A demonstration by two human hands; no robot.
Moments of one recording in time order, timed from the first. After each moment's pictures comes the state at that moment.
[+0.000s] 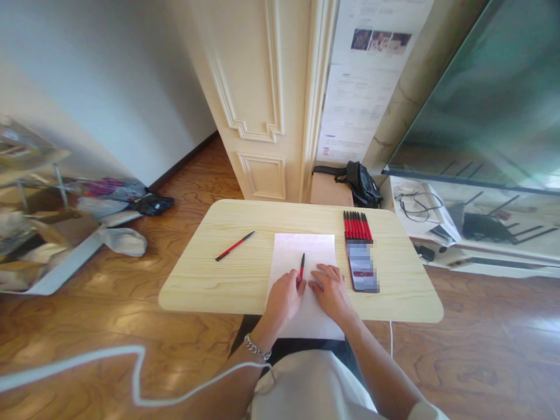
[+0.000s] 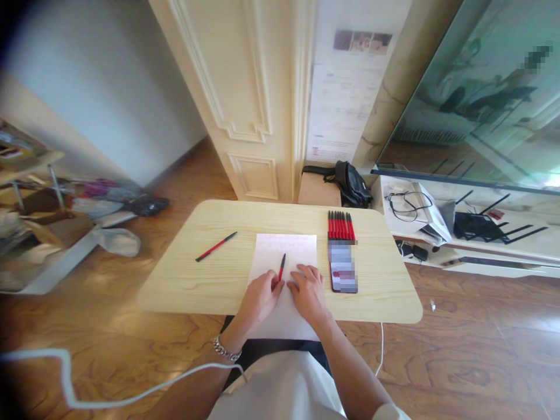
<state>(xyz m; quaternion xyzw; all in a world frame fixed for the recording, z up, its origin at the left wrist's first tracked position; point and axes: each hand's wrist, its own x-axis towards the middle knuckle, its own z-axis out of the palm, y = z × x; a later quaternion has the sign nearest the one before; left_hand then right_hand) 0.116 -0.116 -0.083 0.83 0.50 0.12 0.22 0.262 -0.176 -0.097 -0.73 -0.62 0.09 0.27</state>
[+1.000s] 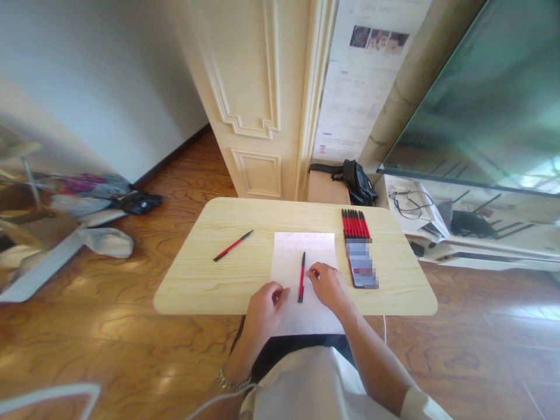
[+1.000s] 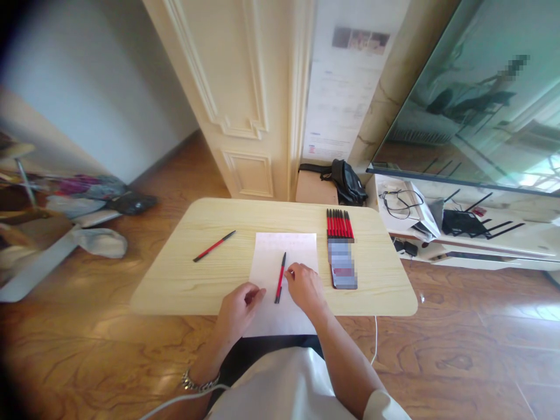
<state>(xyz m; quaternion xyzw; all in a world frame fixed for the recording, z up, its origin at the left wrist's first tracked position) 0.055 -0.125 -0.073 0.78 0.50 0.21 0.32 0.248 -0.155 -0.072 -0.77 -0.58 0.16 0.21</state>
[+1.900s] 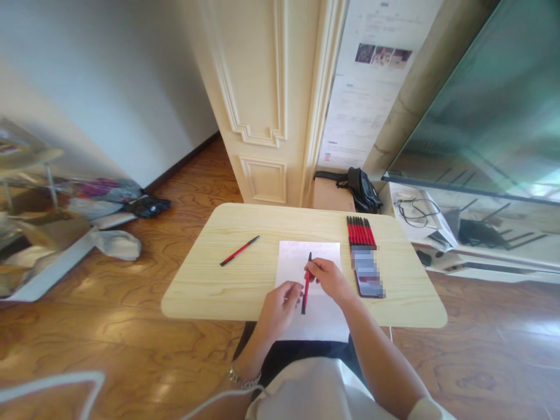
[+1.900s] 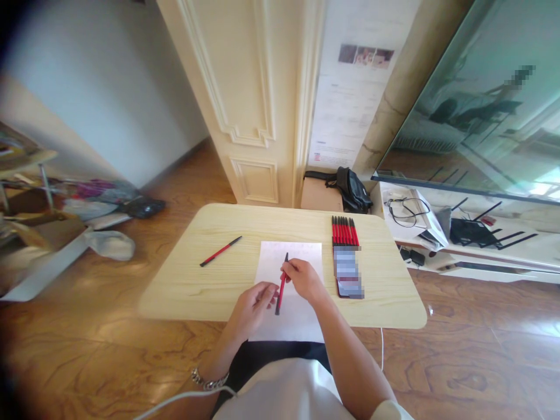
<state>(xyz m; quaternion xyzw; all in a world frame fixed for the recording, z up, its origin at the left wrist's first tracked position) 0.074 -0.119 -0.057 0.63 0.43 0.27 0.59 0.251 -0.118 -0.058 -0.65 -0.50 0.43 0.38</state>
